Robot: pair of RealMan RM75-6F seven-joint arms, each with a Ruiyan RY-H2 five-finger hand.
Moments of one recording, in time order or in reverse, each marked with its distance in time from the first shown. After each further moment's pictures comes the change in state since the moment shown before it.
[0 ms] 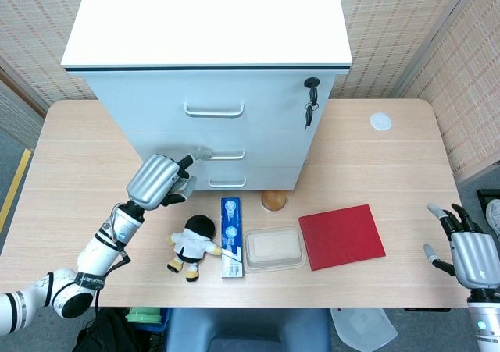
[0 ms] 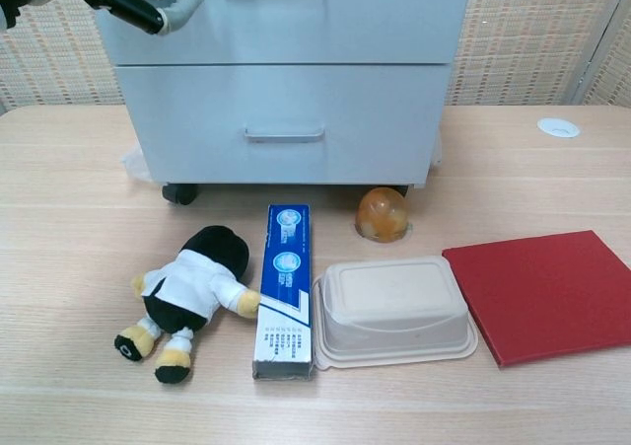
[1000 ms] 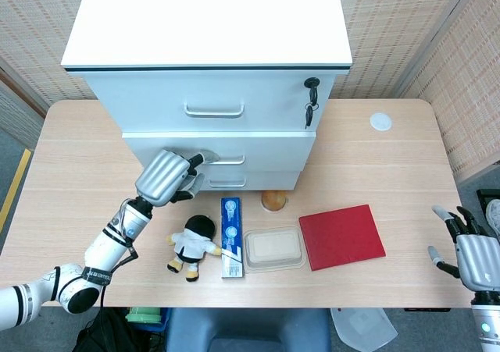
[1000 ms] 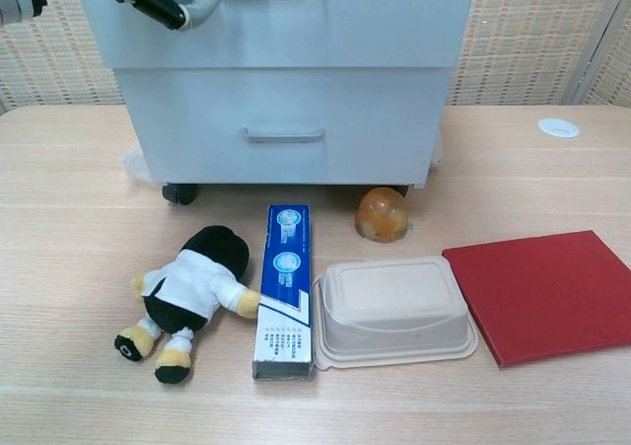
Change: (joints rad) left arm -0.064 0.010 0.016 -0.024 -0.064 -0.007 0.093; right arm -0.013 -0.006 -0.001 0.023 0.008 0.003 0.027
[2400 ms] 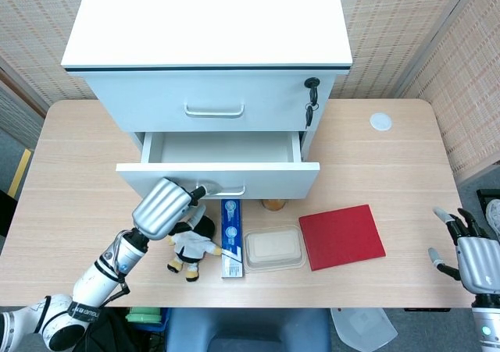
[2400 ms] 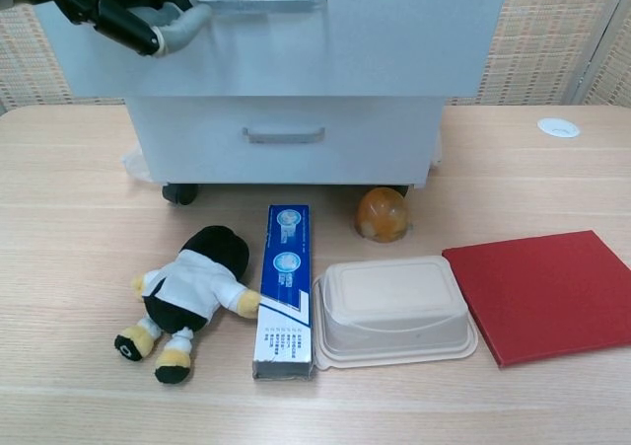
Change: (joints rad) left arm 0.077 0.056 0.105 -0.210 0.119 0.108 0.117; right arm -0.013 -0.004 -0.003 -0.003 -0.007 0.013 -0.001
